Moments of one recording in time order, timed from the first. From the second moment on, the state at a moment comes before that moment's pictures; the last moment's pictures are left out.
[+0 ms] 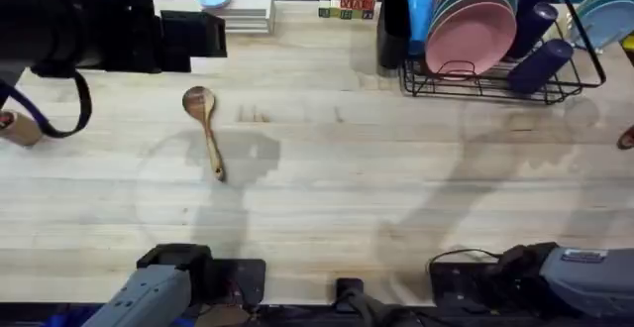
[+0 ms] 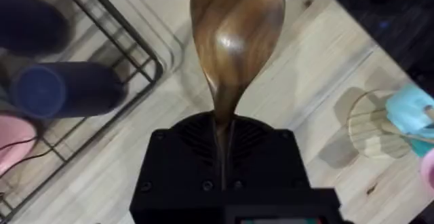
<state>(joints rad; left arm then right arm) -0.01 1.00 1.33 -1.12 0.00 0.00 -0.80 1.58 1.41 -0.85 0.01 0.01</state>
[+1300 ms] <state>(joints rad) -0.01 1.00 1.33 -1.12 0.00 0.00 0.10 1.48 1.41 0.02 0.00 0.01</state>
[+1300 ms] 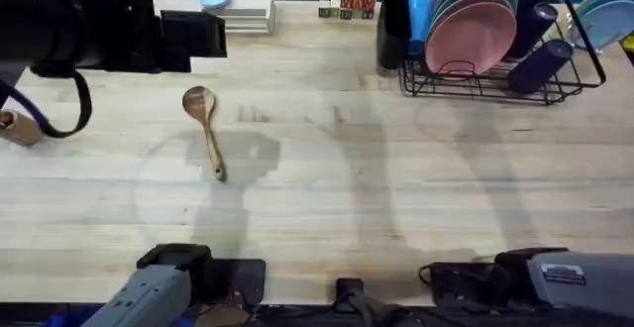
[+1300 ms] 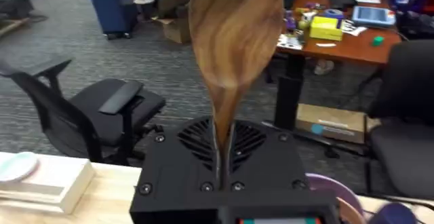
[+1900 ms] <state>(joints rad) -0.01 1.00 1.33 -1.12 0.00 0.00 0.21 1.81 1.41 0.30 0.00 0.01</state>
